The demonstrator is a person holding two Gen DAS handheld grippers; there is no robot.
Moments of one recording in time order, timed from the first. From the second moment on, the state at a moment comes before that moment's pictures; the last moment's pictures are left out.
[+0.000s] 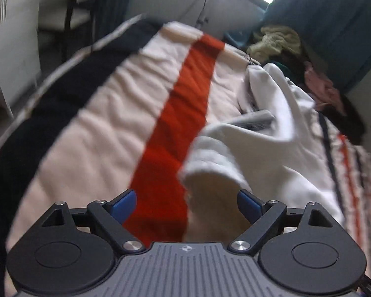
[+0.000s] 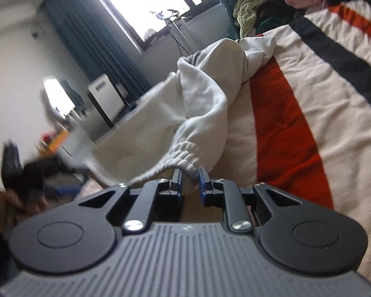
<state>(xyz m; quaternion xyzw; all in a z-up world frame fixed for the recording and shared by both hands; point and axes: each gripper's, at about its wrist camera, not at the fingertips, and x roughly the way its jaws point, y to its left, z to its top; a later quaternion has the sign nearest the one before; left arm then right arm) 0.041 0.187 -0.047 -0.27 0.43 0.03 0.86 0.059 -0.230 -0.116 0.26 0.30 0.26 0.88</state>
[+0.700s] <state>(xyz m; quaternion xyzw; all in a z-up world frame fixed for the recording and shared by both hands) 0.066 0.231 -0.109 -0.46 0.40 0.07 0.79 0.091 -0.240 -0.153 0.42 0.34 0.23 0.81</state>
